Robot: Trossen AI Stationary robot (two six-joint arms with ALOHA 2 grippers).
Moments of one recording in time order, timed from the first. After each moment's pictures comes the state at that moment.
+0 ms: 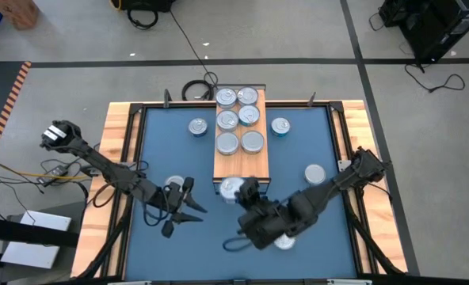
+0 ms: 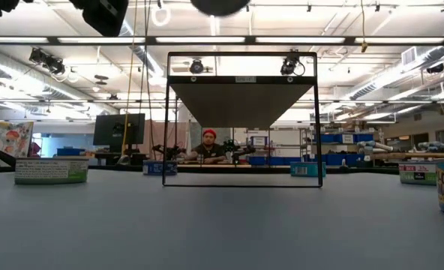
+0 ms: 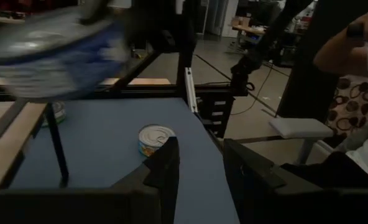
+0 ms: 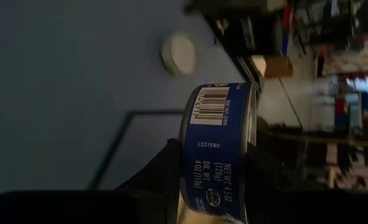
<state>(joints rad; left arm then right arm) -0.54 1.14 0.49 0.57 -0.20 -0.16 0.52 1.94 1.97 -1.06 0.76 -0.35</state>
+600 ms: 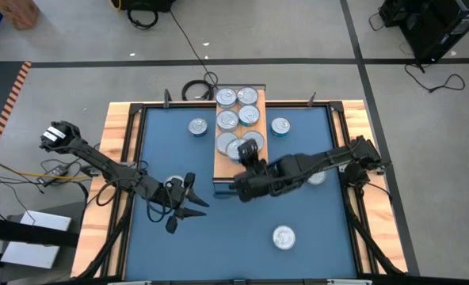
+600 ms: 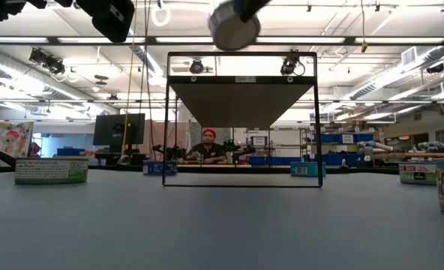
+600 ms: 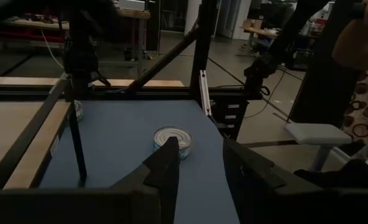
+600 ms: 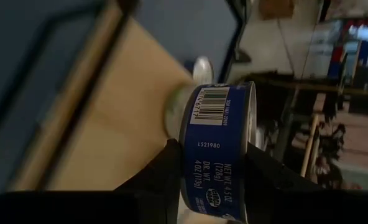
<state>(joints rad) -0.49 1.14 0.49 0.57 -0.20 -0.16 0.29 1.90 1.98 -1.22 0.77 -0.45</state>
